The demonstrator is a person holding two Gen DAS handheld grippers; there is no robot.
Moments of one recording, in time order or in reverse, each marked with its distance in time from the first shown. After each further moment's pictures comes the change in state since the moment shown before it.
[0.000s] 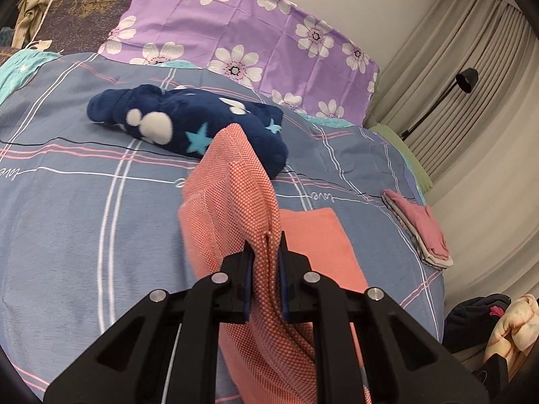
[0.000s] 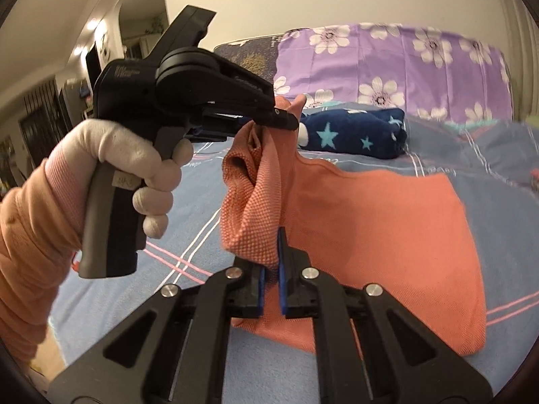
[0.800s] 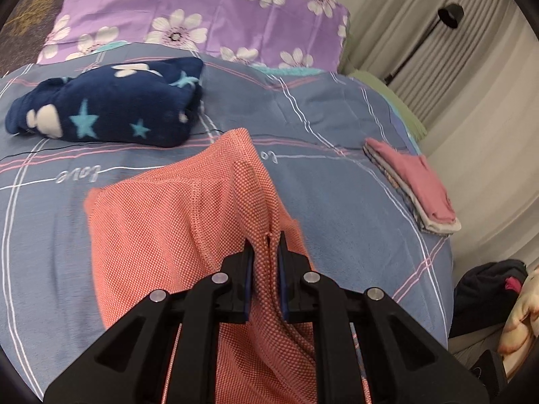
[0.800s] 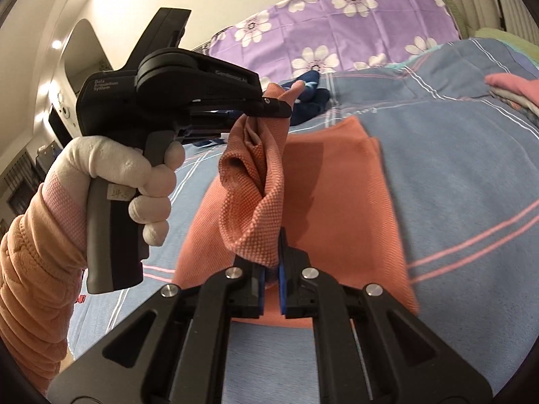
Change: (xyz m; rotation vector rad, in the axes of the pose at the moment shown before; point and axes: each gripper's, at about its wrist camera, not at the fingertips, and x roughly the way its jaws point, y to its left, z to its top) left arm 0.115 -0.121 -0.017 0.154 0.163 -0.010; right arm -0.042 -0.123 -0.040 0.311 0.016 -0.045
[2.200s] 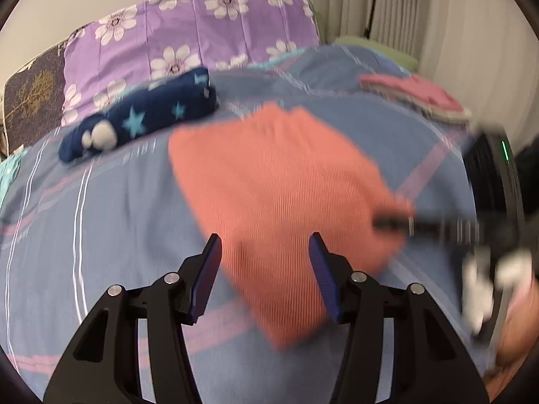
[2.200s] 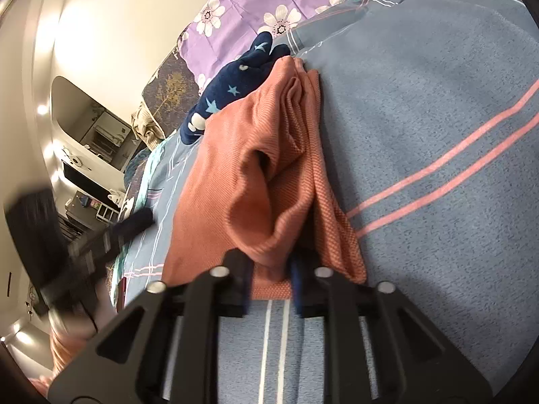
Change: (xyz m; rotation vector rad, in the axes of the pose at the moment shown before) left arm -0.076 0.001 -0.151 0.337 -0.042 0.219; right arm 0.010 -0.084 -0.027 0.314 0.127 0.163
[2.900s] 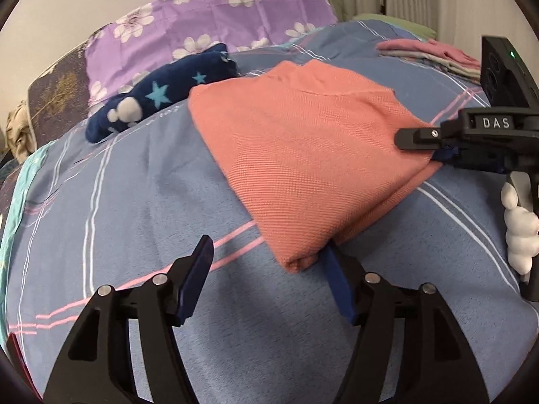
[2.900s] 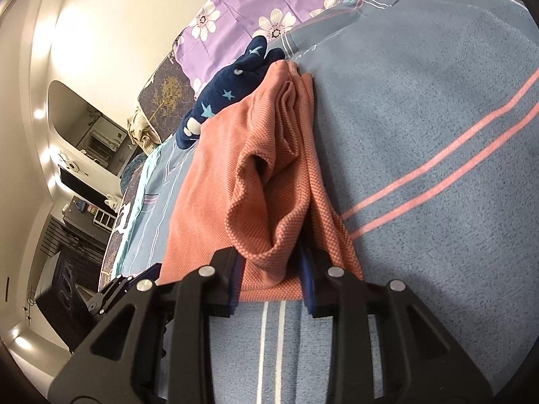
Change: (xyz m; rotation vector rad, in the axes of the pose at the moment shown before) left arm 0.011 -0.012 -0.049 0.017 0.015 0.179; right arm -0.002 -0.006 0.000 0.014 -0.017 -0.023
